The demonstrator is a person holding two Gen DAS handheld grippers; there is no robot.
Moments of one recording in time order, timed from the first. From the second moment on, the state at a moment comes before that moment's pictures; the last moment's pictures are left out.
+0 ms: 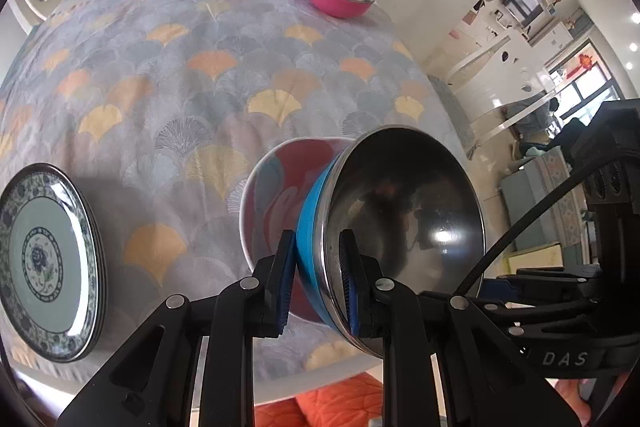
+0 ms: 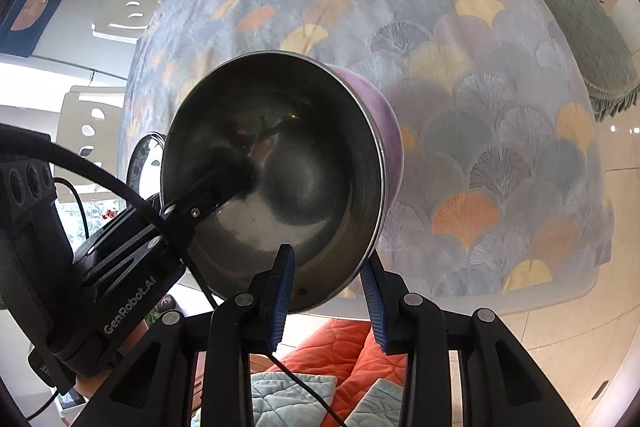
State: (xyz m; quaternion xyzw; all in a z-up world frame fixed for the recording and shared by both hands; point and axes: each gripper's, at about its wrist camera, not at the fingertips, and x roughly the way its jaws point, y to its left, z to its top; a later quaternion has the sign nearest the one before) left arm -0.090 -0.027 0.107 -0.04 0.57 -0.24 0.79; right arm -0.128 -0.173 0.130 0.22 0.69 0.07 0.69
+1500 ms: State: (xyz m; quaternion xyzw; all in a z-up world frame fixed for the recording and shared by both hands) left arm 0.073 -0.056 0.209 -0.02 0.46 -0.25 0.85; right arm 0.007 -0.264 0.214 0.23 0.60 0.08 0.76
